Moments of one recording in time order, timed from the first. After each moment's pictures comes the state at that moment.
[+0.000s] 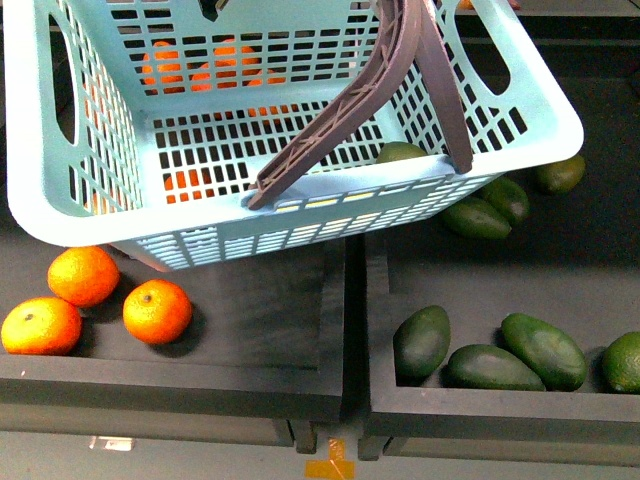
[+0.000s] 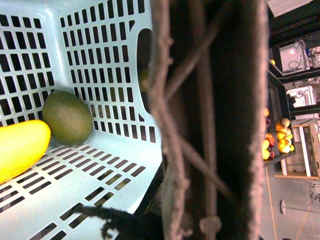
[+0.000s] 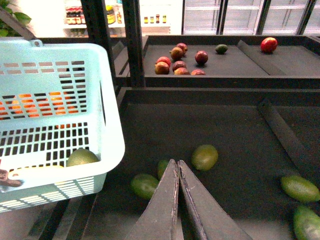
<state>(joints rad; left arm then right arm) -0.49 1.80 1.23 0.08 0.36 -0.76 0.00 0.79 0.02 0.75 0.00 -0.01</state>
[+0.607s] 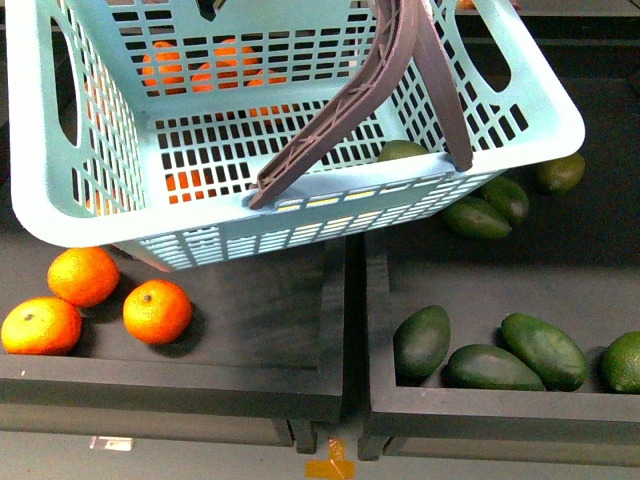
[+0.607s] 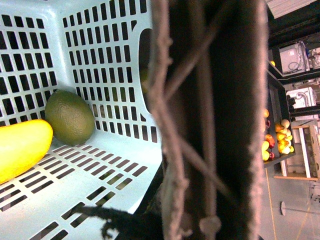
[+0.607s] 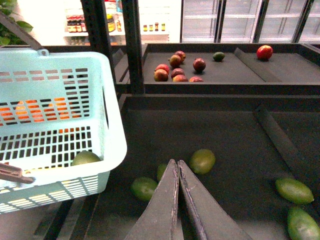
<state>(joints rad) -0.49 1.80 1.23 0.08 0.36 -0.76 0.00 0.41 0.02 0.41 0.00 -0.01</state>
